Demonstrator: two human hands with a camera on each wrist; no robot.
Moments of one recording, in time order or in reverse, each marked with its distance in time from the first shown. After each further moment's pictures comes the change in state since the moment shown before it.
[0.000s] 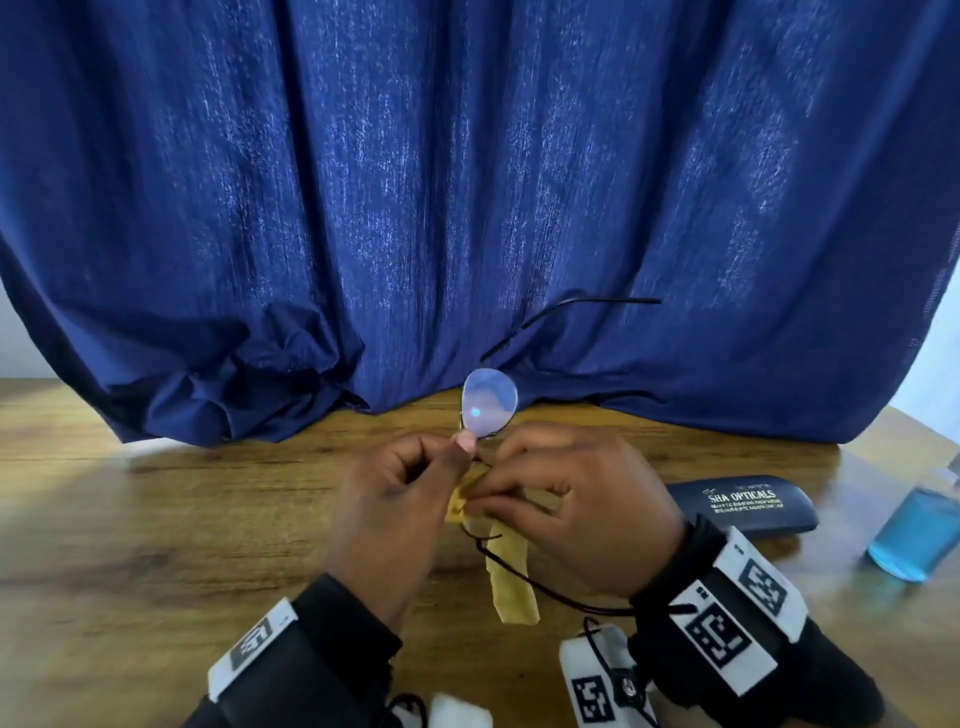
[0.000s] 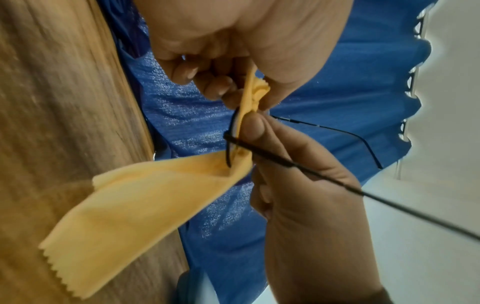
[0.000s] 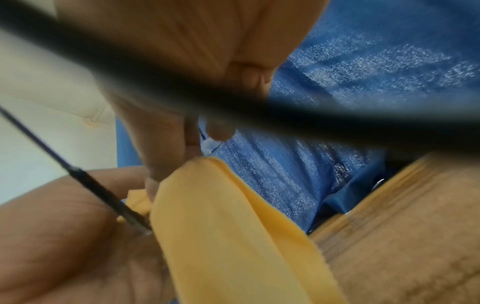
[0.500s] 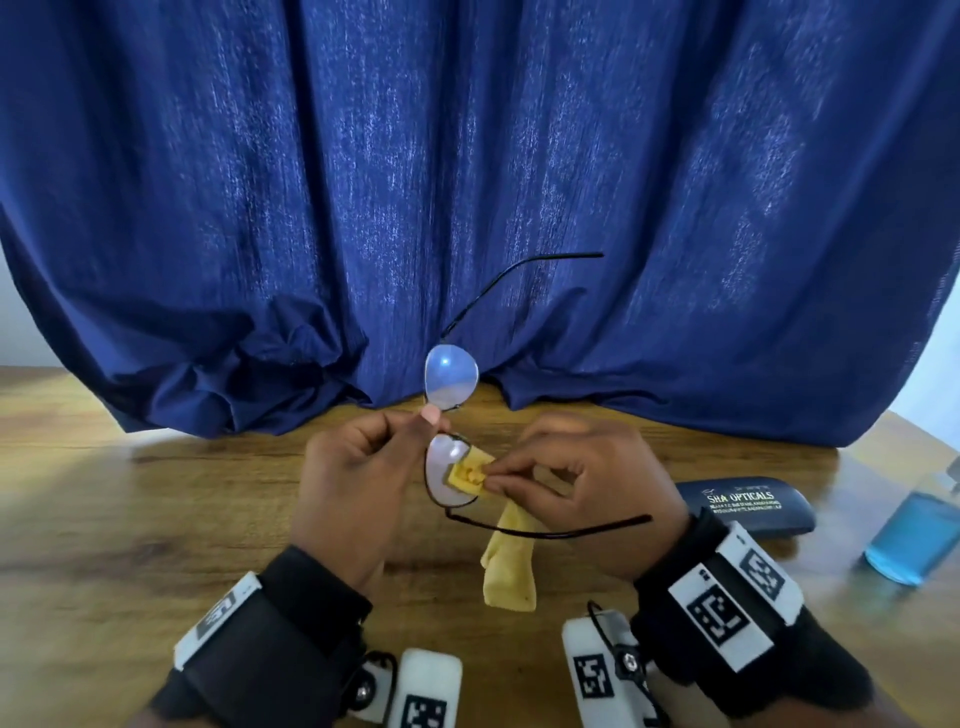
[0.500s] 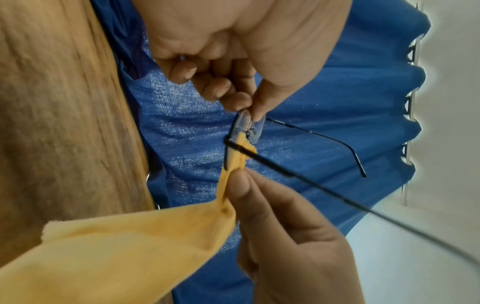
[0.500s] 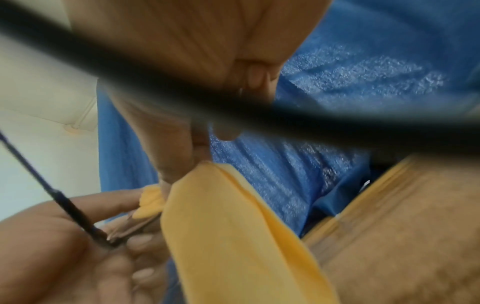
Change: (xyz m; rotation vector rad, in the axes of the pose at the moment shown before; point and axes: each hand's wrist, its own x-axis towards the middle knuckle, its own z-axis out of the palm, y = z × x) left_hand 0.014 0.000 -0.016 -0.069 0.088 -0.004; right_hand -0.001 0.013 0.001 0.027 0.081 0.065
